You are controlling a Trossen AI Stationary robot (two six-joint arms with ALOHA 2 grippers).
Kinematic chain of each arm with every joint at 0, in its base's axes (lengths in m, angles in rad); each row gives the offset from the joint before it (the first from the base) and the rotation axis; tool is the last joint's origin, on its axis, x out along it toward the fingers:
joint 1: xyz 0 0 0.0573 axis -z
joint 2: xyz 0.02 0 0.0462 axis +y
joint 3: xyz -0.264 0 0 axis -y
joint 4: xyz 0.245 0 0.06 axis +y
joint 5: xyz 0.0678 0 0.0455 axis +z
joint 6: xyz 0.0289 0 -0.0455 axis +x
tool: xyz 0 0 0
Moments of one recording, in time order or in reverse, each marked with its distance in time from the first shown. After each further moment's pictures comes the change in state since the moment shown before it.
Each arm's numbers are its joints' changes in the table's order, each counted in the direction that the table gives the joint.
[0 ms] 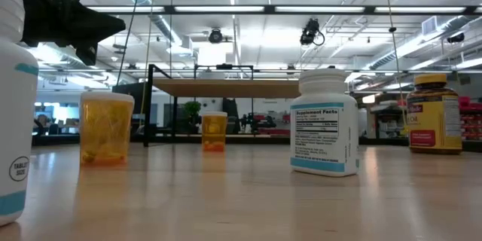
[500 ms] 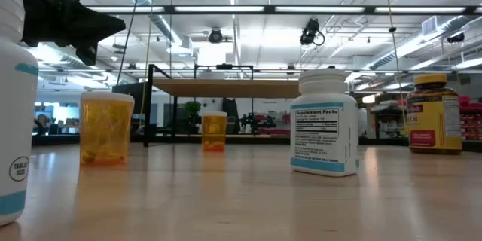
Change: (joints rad) left arm 0.000 0.000 0.000 0.000 0.000 0.000; right arm 0.000 0.000 0.000 0.000 0.000 0.000
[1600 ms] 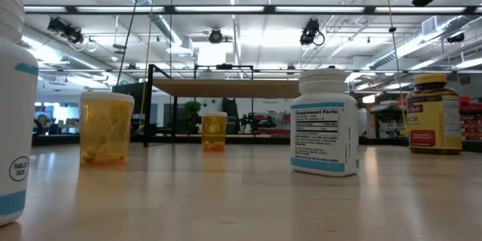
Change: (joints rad) left arm -0.004 0.625 1.055 0.361 0.037 -0.082; right arm 0.000 0.002 0.024 0.008 -0.244 0.010
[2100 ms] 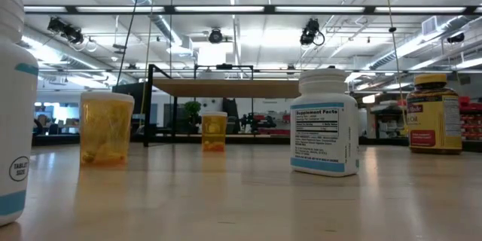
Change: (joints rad) left arm 0.000 0.187 0.197 -0.060 0.000 -0.118; right arm -0.004 0.359 0.699 0.869 -0.129 0.036
